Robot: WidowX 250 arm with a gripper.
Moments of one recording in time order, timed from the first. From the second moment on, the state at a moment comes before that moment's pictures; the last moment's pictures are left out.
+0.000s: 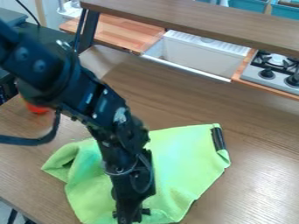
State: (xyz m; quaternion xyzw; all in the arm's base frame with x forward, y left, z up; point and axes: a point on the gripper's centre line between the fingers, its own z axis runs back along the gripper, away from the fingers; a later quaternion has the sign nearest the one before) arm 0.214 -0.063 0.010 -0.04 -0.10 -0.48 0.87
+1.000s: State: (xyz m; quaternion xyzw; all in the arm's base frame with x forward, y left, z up) arm 0.256 0.003 0.114 -0.08 -0.15 -0.40 0.90
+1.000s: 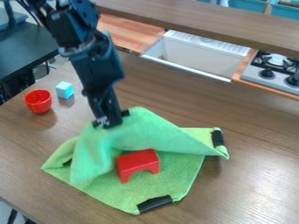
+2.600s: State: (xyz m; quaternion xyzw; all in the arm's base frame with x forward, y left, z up) arm 0.364 0.111 0.123 -0.07 -0.13 -0.28 0.95
